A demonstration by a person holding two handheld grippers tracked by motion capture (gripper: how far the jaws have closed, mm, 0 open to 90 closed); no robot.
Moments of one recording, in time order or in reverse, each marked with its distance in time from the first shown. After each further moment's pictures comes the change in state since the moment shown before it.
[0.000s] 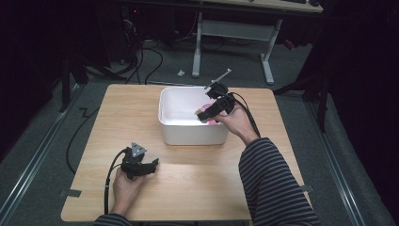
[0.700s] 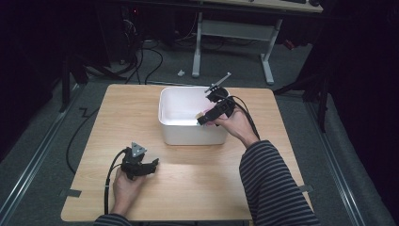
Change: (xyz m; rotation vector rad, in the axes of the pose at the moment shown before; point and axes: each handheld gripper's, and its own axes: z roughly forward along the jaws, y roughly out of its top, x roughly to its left) left arm 0.000 0.000 0.000 -0.001 0.000 -0.001; right arm -0.001 -0.008 0.005 0.022 0.016 0.034
